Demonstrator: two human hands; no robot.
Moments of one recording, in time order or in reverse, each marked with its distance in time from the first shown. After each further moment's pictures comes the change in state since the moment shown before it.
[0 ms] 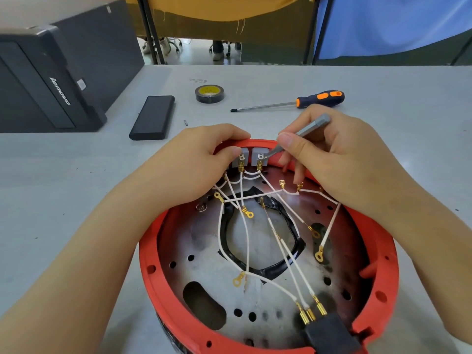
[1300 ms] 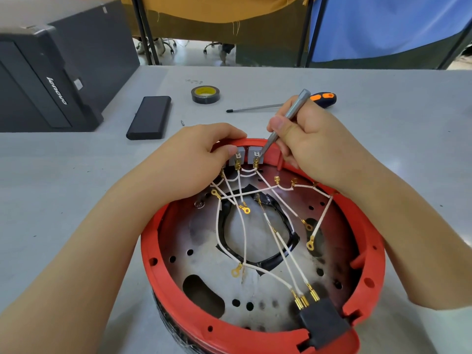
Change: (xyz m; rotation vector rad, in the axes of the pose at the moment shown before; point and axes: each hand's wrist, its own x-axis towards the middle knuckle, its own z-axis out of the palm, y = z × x) left_hand 0.000 0.002 -0.002 0.006 0.002 0.005; right_hand 0.021 -0.006 0.009 0.024 -0.069 0.108
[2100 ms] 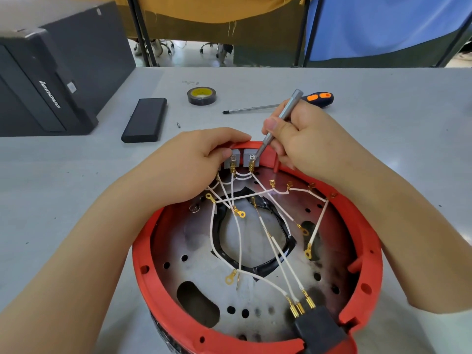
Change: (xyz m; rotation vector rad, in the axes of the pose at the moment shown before) left_hand 0.003 0.002 0.003 0.001 -0.056 0.039; right_hand 0.007 -0.001 -0.001 -0.011 -0.017 0.086
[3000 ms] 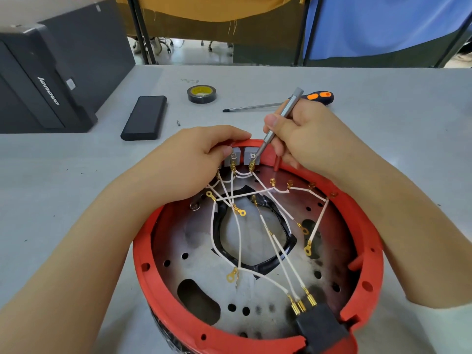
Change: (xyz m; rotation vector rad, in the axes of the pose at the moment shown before) left_hand 0.000 -0.003 0.001 -0.013 0.007 0.003; right_hand 0.005 0.004 -0.001 -0.019 0.038 0.039
